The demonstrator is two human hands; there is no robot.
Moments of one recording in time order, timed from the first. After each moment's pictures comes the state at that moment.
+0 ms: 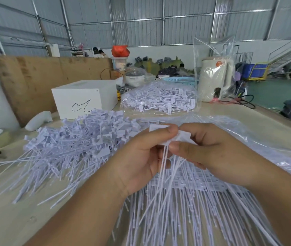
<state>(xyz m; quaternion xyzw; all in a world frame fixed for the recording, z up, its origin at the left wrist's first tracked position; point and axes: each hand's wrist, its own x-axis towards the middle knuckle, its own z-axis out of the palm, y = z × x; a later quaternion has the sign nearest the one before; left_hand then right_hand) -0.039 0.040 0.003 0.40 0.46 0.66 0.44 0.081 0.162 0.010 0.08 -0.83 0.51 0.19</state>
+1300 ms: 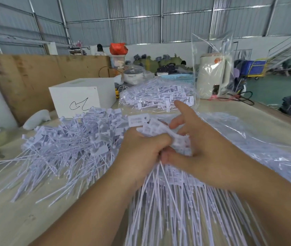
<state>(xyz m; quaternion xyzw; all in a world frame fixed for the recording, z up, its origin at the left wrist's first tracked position) -0.034 0.053 -0.008 0.36 0.56 0.72 0.20 0.076 0.145 0.019 -0.11 -0.90 0.35 0.23</state>
